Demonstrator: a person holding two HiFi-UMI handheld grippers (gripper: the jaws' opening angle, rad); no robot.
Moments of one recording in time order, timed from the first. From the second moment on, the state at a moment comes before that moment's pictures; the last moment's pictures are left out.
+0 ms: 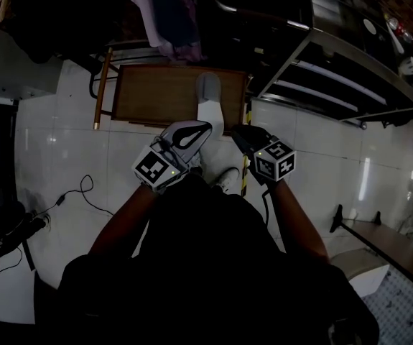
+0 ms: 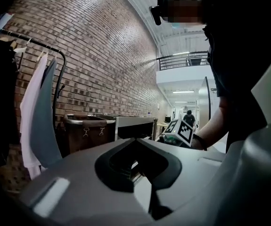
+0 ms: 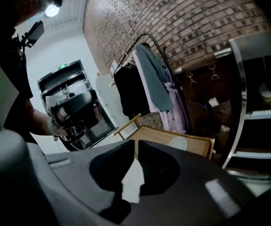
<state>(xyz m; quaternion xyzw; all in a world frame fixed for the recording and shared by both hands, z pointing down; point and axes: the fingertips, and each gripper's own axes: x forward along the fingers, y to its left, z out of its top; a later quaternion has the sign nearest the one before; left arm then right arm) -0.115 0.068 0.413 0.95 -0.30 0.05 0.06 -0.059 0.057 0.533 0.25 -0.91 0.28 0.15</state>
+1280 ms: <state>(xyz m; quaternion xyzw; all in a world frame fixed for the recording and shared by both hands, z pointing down) -0.179 -0.036 0.512 0.95 -0.27 0.05 0.16 -0.107 -0.001 0.833 0.22 -0.68 0.64 0.29</state>
